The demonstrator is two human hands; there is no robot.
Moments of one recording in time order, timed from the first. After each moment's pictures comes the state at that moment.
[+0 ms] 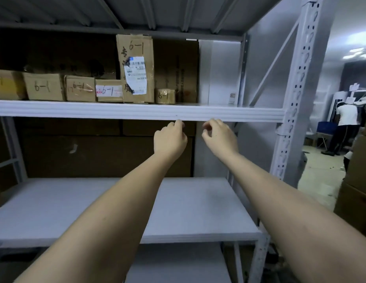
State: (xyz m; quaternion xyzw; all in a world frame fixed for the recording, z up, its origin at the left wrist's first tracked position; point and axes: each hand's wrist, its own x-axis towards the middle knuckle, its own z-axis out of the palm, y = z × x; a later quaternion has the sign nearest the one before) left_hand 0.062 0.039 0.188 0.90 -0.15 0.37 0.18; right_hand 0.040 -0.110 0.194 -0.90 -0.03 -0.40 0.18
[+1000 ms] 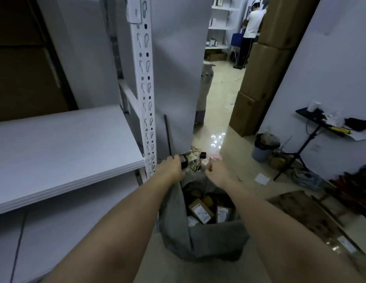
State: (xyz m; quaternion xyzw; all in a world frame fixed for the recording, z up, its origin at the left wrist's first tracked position) left_hand -0.005 -0.365 -0.101 0.93 -0.32 -0.15 0.08; right_hand -0.104 -0.503 -0.108 -0.94 0.29 0.01 0.19
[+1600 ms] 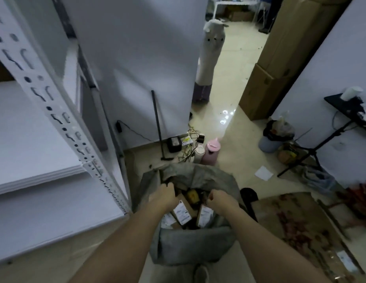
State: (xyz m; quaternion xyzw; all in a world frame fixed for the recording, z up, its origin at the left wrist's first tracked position) left_hand 0.011 -0.545 -0.257 0.91 -0.23 -0.34 0.10; right_hand -0.090 -0.711 -0.247 -0.89 0.29 0.27 0.21
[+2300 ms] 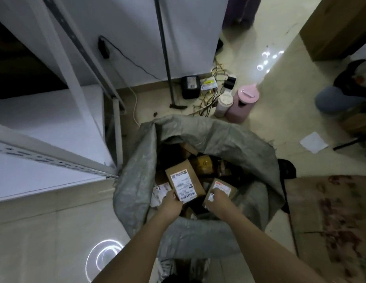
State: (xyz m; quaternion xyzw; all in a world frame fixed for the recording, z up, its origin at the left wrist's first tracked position) left_hand 0.005 -0.627 -0.575 0.77 0.14 -0.45 0.44; right_hand -0.042 -0.785 -0.587 -0.81 0.31 0.39 0.32
